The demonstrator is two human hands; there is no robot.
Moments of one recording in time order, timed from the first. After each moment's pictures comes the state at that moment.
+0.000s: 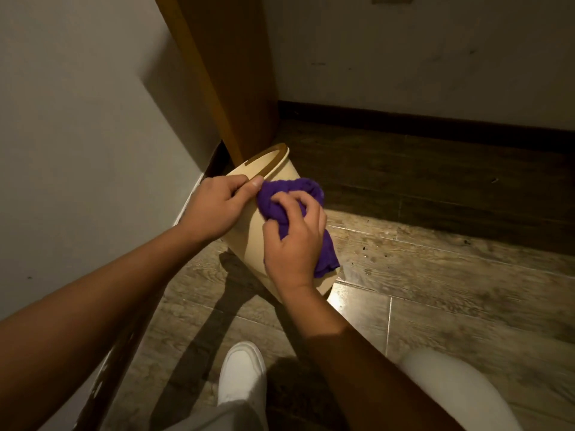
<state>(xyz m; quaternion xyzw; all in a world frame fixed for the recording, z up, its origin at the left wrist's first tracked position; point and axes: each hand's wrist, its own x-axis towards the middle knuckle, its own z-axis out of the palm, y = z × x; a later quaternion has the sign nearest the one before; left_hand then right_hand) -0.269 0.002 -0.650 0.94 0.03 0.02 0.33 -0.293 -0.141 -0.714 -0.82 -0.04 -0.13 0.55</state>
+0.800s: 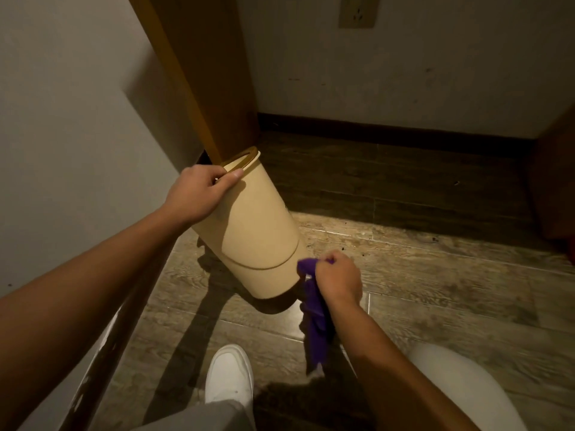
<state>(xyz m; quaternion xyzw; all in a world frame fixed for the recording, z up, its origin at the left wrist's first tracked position) -0.250 0.003 -0.632 0.96 0.05 0.01 0.29 -0.302 -0.251 -0.767 -0.86 0.24 0.17 0.42</state>
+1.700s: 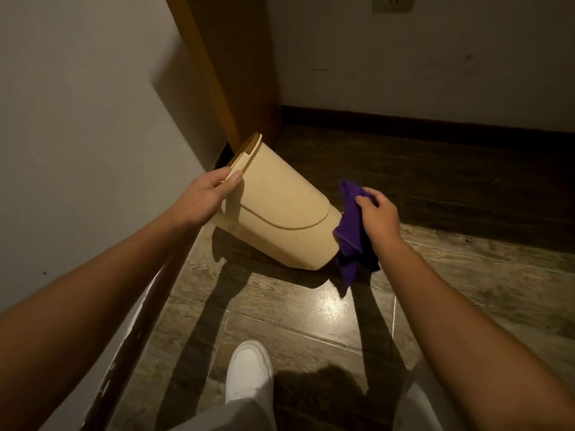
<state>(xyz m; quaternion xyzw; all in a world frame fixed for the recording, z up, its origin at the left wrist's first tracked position) -0.275 0.037 -0.643 0.88 0.10 -0.06 0.47 -0.189 -0.259 -0.765 -0.77 0.20 0.12 0.60</state>
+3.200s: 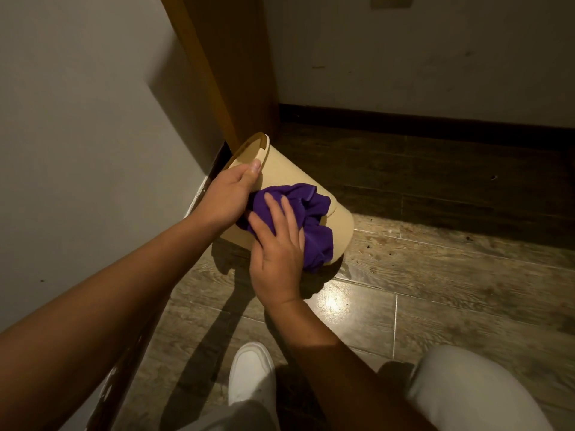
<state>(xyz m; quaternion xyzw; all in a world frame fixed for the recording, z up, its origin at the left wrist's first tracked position) -0.258 0.001 -0.645 0.88 0.09 -0.02 0.47 -0.323 -0.112 -0.732 -0.85 -0.14 -0.12 0.49</state>
